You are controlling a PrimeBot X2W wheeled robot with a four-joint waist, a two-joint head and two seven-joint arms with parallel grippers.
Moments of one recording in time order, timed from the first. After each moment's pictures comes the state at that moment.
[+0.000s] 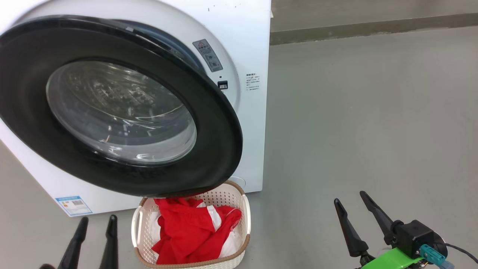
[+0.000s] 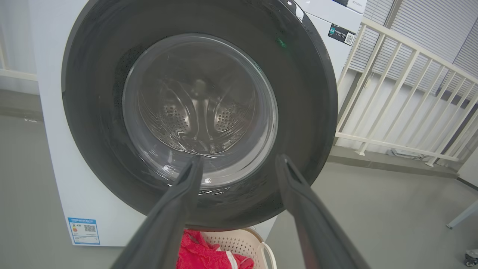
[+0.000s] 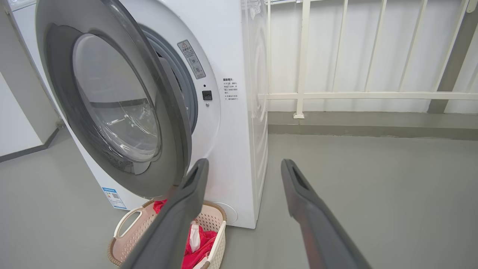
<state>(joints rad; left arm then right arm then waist) 0.11 0.19 0.00 0.05 -0.56 -0.12 -0.25 0.02 -0.09 0.13 0.24 0.29 0.13 -0.26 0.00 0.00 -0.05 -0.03</state>
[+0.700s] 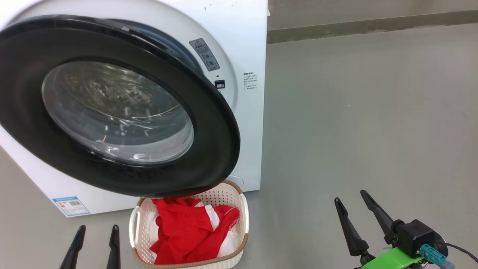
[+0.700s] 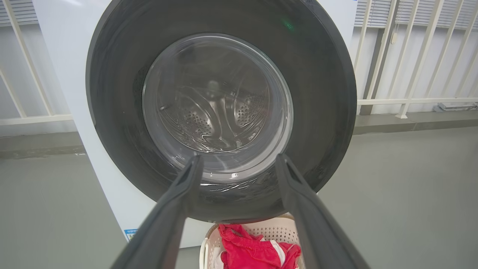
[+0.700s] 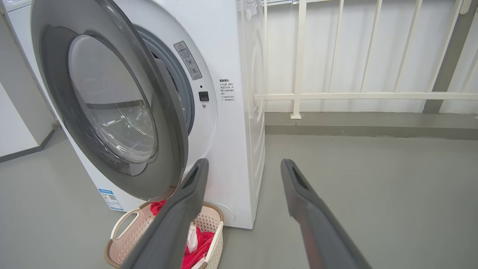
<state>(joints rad) 0.15 0.07 0.12 0.03 -0.15 -0.12 -0.25 0.02 -0.08 0.12 0.23 0.28 0.13 -0.26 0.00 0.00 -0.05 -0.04</state>
